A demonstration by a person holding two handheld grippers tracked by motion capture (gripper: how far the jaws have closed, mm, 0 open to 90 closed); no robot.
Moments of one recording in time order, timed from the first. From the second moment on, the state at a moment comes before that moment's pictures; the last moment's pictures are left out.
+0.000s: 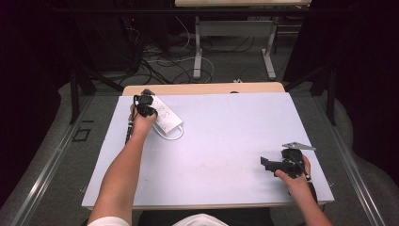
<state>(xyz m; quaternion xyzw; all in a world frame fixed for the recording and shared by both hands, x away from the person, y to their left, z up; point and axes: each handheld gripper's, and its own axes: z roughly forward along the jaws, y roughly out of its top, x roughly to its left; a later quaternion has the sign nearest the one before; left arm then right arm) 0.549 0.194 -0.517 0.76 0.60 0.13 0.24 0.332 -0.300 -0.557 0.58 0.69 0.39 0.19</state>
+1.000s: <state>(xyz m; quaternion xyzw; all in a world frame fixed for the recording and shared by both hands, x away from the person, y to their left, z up) 0.546 0.197 -0.518 0.76 0.59 0.14 0.24 0.333 -0.299 -0.558 0.58 0.70 0.39 0.18</state>
